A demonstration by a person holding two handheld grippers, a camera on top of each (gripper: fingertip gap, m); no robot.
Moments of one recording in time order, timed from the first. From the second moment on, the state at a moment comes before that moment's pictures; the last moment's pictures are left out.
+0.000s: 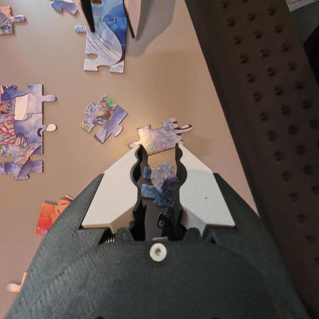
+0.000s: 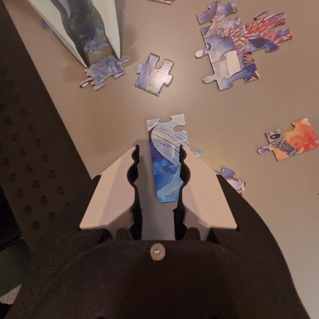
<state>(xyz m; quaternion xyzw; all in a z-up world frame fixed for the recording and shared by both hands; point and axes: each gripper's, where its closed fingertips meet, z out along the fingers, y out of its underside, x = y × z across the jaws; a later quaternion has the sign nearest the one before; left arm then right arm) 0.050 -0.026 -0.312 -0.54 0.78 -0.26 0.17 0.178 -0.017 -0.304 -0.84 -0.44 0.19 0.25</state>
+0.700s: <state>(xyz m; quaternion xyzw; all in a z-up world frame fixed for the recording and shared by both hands) -0.004 0.107 -0.307 -0.65 0.71 -0.18 0.20 0.140 -0.002 -0.285 -0.81 -0.49 0.19 0.26</state>
